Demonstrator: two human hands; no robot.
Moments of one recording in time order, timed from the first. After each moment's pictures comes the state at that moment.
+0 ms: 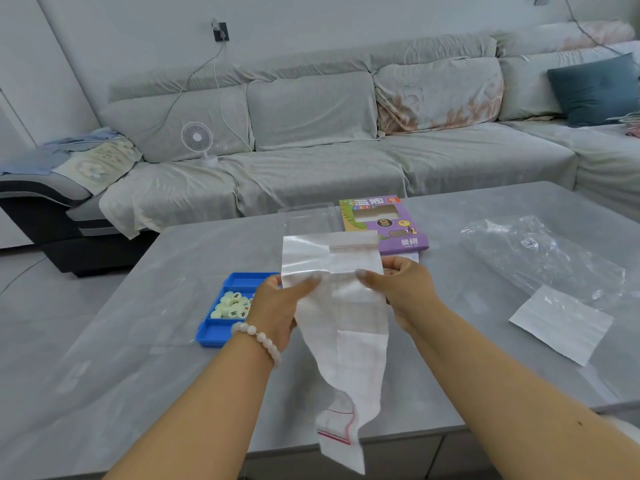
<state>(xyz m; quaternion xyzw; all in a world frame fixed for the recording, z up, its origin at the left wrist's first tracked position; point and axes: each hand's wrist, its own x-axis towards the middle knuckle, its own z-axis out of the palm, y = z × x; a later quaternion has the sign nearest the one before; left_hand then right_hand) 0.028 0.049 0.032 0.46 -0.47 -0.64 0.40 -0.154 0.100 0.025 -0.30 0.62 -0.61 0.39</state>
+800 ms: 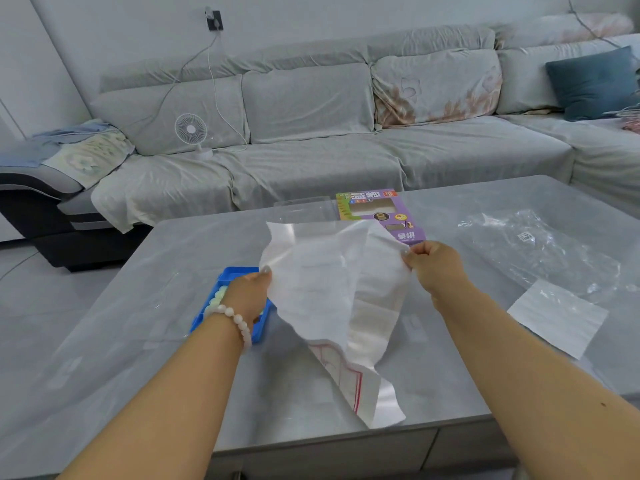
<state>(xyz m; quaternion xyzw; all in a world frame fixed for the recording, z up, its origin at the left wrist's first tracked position) 0.055 0.003 0.016 0.62 -0.56 -0.46 0.30 -0.208 0.096 0.024 -0.31 0.75 -0.52 0.25</state>
